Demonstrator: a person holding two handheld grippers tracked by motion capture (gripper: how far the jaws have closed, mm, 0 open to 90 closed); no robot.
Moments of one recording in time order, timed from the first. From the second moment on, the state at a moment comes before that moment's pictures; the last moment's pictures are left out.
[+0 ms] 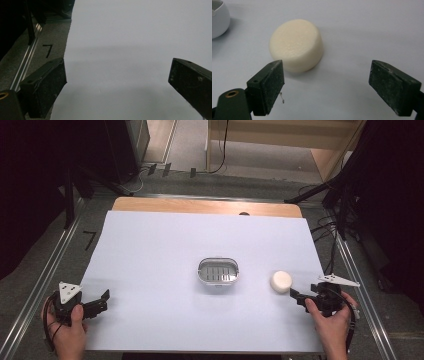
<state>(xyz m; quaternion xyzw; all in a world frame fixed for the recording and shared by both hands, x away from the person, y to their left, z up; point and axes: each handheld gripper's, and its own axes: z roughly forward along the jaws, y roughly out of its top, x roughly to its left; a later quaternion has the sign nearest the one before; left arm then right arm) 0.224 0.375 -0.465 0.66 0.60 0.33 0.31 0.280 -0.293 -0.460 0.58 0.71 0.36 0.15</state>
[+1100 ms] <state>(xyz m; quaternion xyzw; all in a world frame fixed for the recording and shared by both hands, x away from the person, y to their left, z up) 0.224 0.376 -0.465 0.66 0.61 0.32 0.31 0.315 -0.241 -0.465 0.59 0.74 0.31 0.12</state>
